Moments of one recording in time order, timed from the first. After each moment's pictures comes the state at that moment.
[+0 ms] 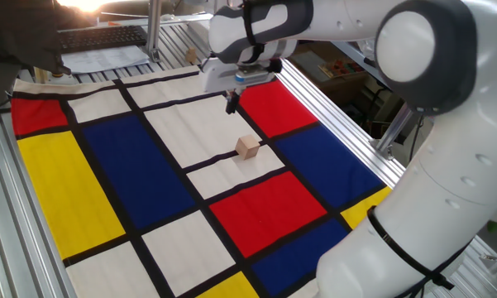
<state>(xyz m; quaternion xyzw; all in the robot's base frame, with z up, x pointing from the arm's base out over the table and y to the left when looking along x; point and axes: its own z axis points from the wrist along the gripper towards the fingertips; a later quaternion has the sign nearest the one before) 0.532 -0.070 0.233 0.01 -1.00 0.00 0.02</state>
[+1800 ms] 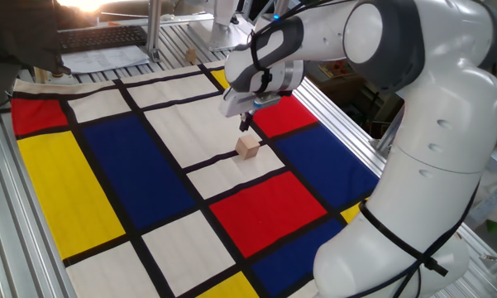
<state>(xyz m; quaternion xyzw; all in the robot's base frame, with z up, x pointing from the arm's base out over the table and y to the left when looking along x) 0.539 -0.143 0.137 0.06 -1.00 0.00 0.01</state>
